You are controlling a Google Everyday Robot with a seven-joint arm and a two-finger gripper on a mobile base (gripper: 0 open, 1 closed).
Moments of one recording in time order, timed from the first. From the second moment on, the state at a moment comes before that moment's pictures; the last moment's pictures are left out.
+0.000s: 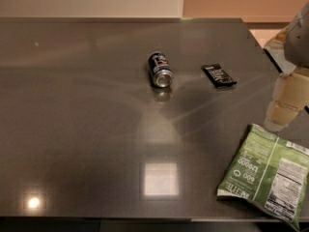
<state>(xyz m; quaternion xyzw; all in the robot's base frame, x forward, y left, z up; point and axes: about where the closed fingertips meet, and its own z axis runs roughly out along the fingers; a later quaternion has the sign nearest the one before) 0.438 -0.217 0.976 -0.60 0.78 -0.03 0.16</state>
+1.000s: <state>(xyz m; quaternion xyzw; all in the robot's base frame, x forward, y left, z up) 0.485 -0.197 0.978 -0.61 0.78 -0.05 0.13</state>
